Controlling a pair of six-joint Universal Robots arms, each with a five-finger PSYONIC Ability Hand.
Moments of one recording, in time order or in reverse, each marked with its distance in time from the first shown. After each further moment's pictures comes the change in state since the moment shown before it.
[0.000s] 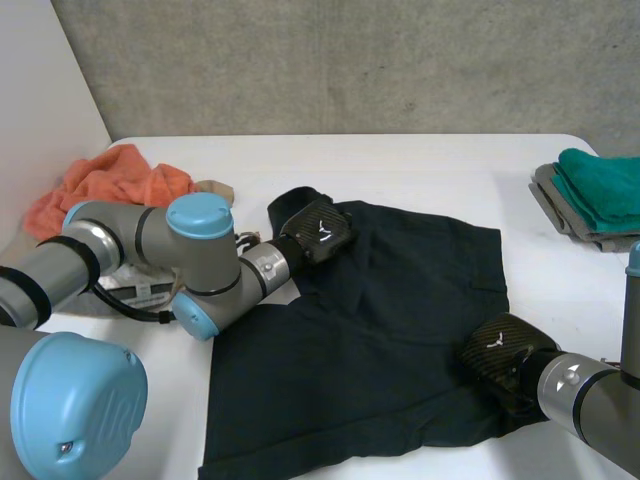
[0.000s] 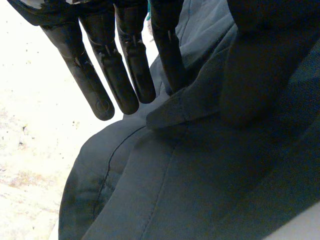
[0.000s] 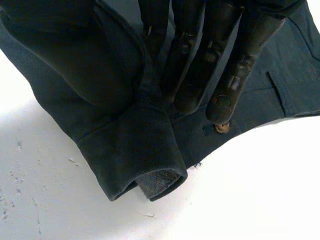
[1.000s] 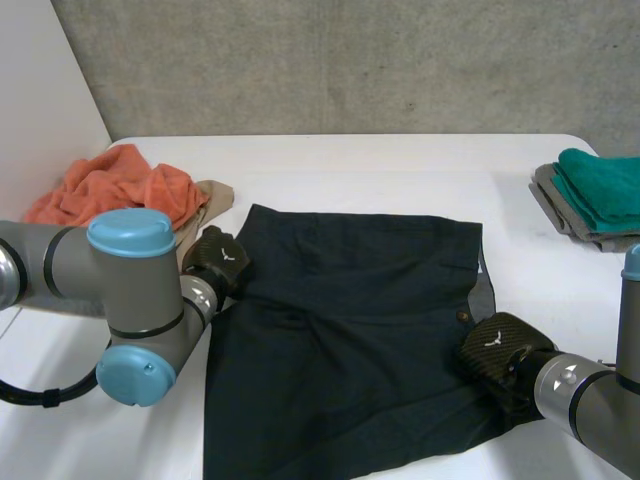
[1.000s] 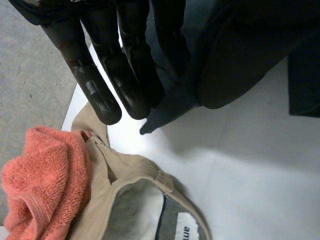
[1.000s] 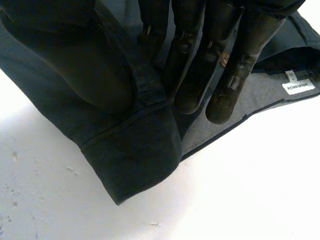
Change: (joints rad) left arm 0.048 0.461 -0.685 0.005 -0.564 0.113; right arm 0.006 0.008 0.004 -0.029 0.002 0.044; left_hand 0.313 0.349 0.353 0.353 0.352; right_hand 0.000 0.000 0.000 0.000 0.000
